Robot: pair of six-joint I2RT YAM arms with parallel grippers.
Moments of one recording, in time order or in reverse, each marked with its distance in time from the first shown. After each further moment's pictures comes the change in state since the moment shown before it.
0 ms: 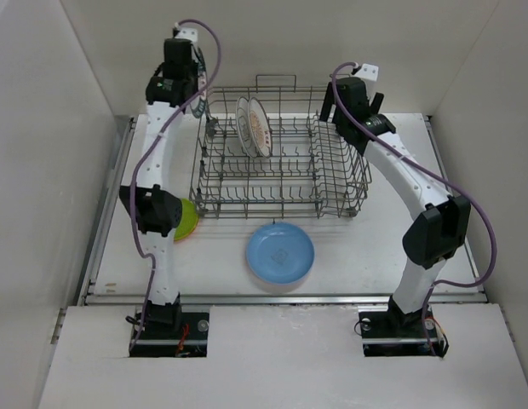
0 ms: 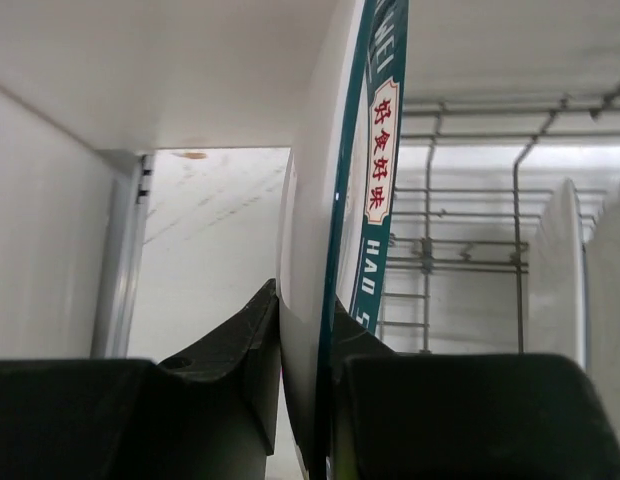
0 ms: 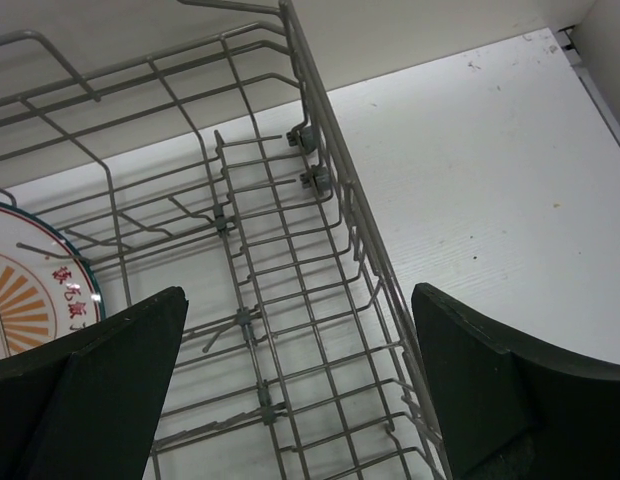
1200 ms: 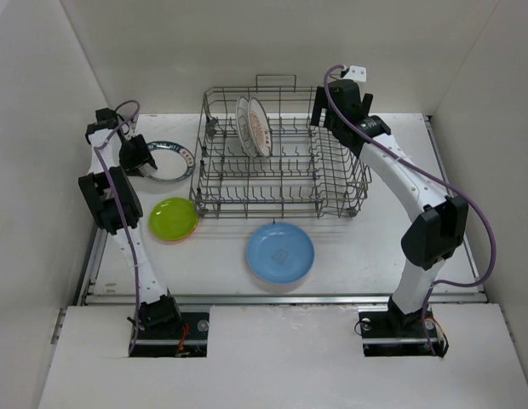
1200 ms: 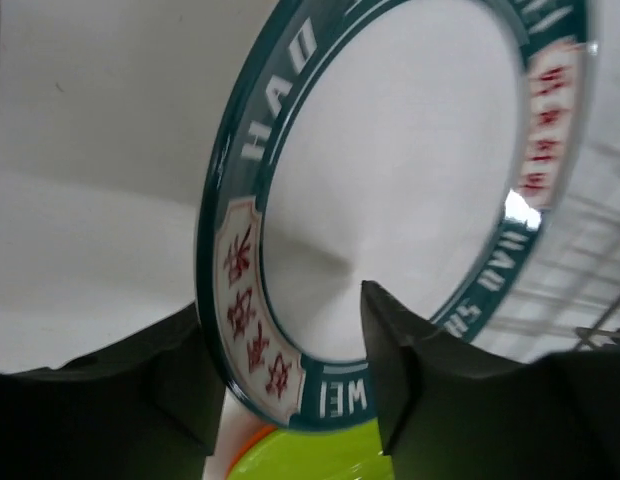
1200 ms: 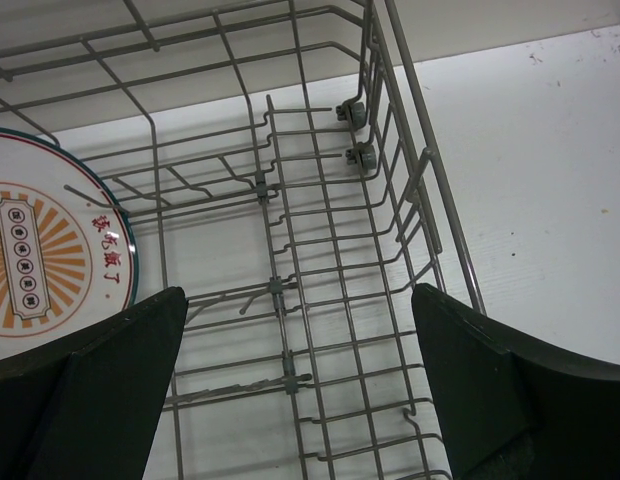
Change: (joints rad) left arm 0.523 0.104 -0.460 -0.147 0.537 -0.176; right arm 0.040 0.000 0.000 -0.012 -0.085 -0.027
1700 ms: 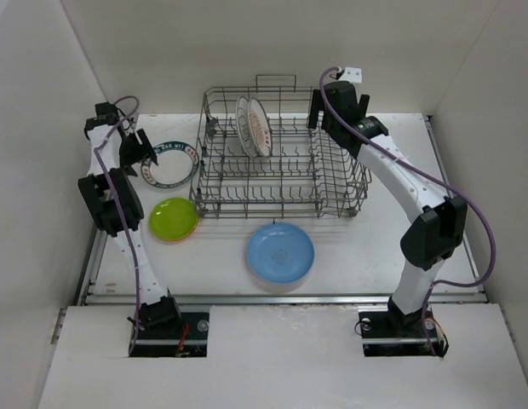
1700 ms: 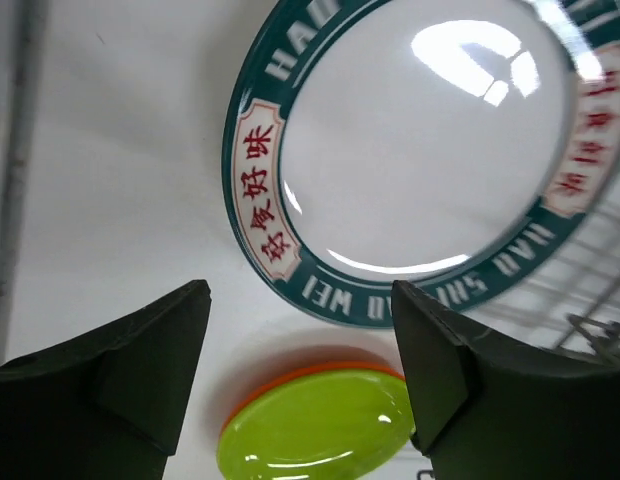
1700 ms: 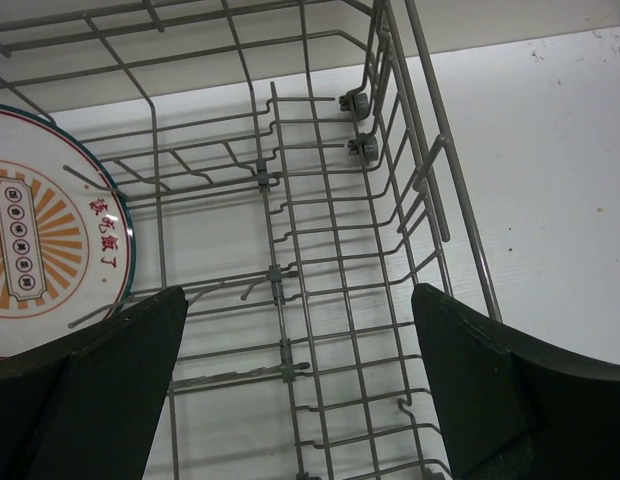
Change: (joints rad) left arm -0.010 -0.020 -0.003 -0.063 -0.077 -0.034; right arm 0.019 0.000 0.004 -0.021 0.010 -0.018
